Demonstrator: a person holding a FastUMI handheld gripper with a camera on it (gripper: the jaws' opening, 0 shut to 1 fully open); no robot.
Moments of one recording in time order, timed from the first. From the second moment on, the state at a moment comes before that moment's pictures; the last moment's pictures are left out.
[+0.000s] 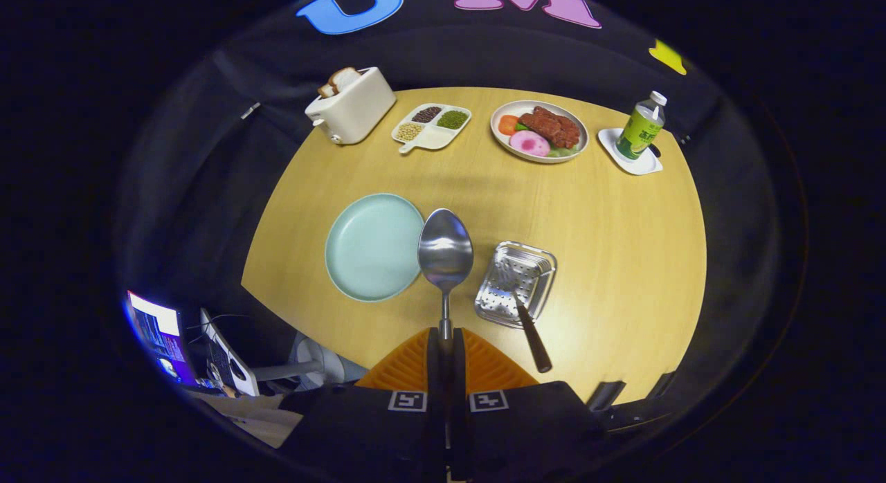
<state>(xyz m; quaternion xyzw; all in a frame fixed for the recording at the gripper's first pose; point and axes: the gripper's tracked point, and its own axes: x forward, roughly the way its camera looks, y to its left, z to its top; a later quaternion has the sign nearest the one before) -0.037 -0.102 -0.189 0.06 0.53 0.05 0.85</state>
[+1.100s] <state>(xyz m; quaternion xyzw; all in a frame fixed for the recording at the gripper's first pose) -0.029 -0.142 -0.252 0.11 0.71 -0.01 0.70</state>
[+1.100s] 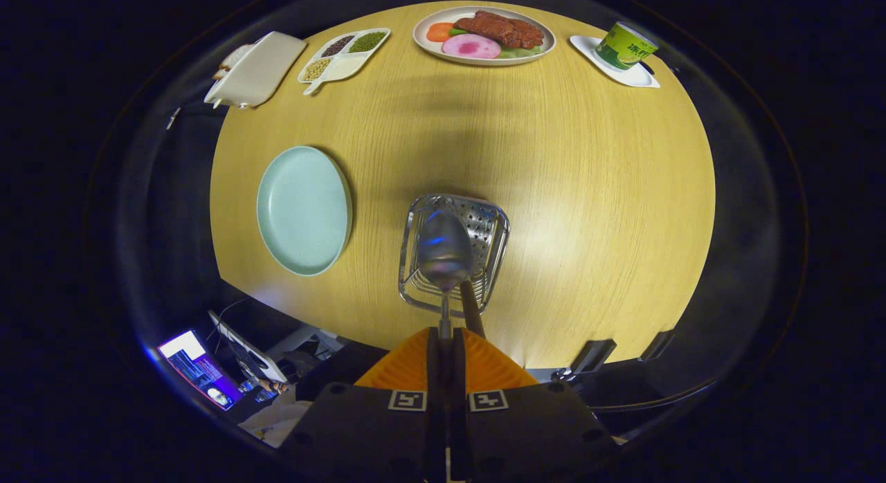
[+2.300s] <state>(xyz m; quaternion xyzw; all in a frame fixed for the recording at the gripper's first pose) 0.018 -0.153 -0.020 0.13 0.29 0.00 0.95</state>
